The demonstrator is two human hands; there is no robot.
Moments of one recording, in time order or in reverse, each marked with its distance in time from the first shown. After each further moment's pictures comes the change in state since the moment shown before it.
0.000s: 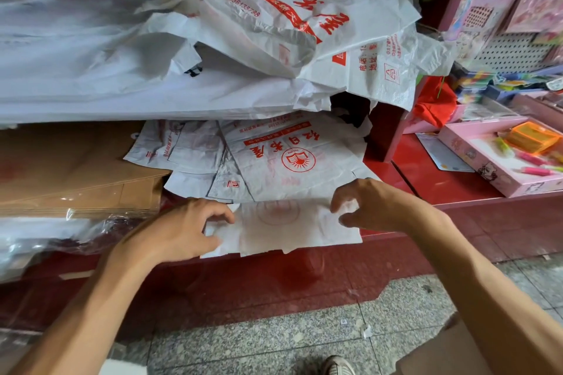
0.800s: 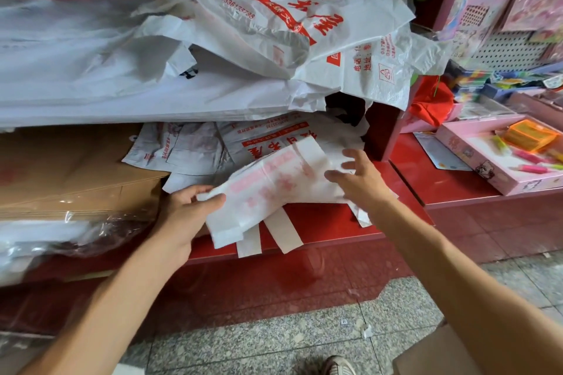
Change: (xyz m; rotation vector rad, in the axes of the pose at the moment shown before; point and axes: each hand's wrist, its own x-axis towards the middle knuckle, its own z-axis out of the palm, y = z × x) left_hand 0.018 0.027 0.018 -1.142 0.514 -0.497; right_hand 0.036 -0.002 0.019 0.772 0.488 0.262
